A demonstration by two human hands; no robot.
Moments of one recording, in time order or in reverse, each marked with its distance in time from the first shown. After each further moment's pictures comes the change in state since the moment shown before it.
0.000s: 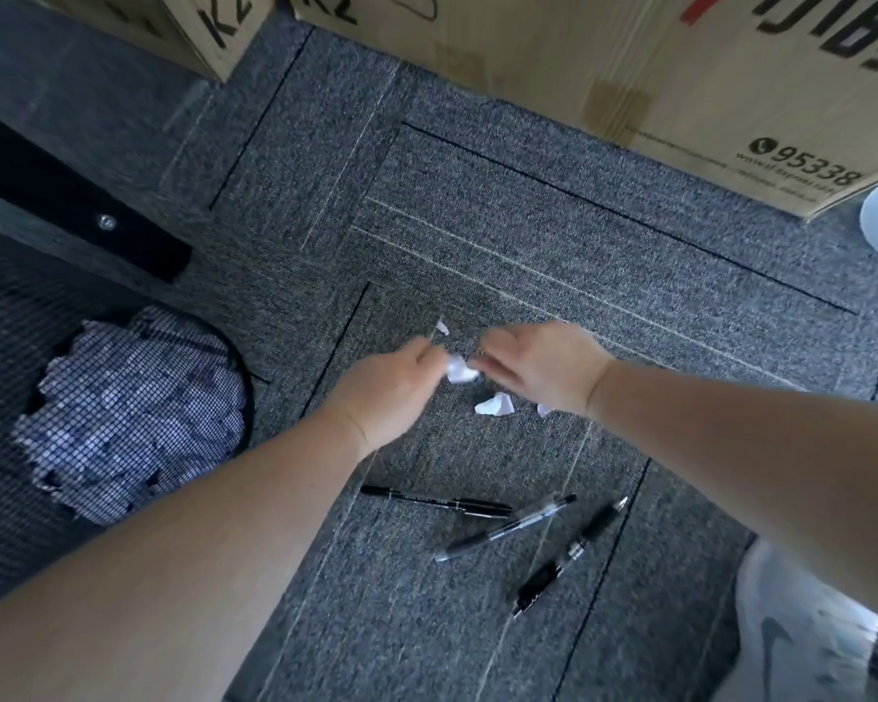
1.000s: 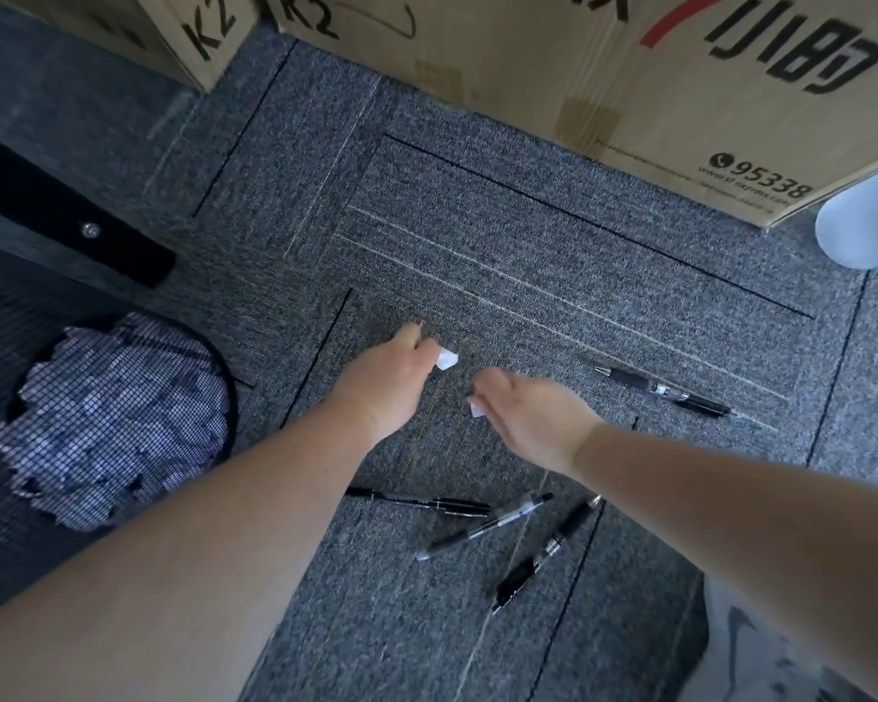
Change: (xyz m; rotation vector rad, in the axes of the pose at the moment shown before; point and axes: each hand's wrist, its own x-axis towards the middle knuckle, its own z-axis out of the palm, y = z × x) left_hand 0.020 0.012 -0.004 -0.037 -0.054 -0.213; right_hand -0.036 -0.033 0.006 0.079 -0.118 0.220
